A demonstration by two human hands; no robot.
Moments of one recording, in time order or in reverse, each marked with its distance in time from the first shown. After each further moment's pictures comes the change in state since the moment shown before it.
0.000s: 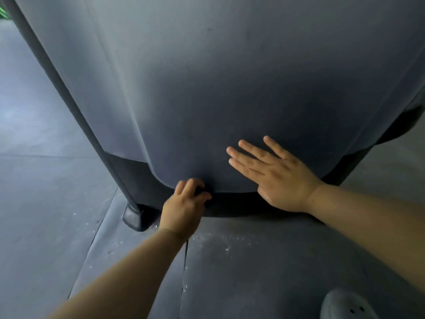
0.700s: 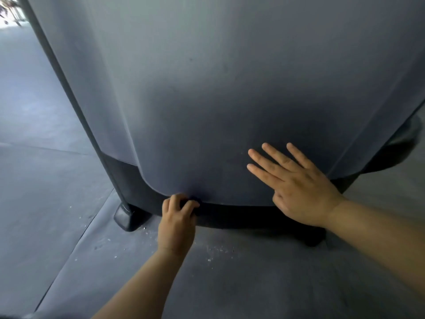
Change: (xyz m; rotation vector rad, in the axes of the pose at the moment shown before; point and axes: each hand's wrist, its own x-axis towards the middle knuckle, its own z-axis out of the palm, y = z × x) left_hand -0.002 0.055 0.015 -0.060 0.199 -0.342; right_hand -0.043 0.055 -0.025 -0.005 -0.046 0.044
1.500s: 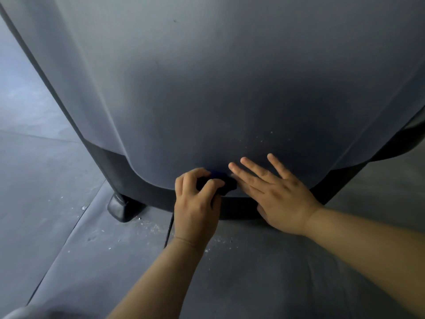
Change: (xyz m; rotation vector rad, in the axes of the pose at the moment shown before) left_hand 0.025 0.055 0.004 -0.078 0.214 0.098; right_hand 0.000 -0.037 0.038 0.012 -0.029 -0.086
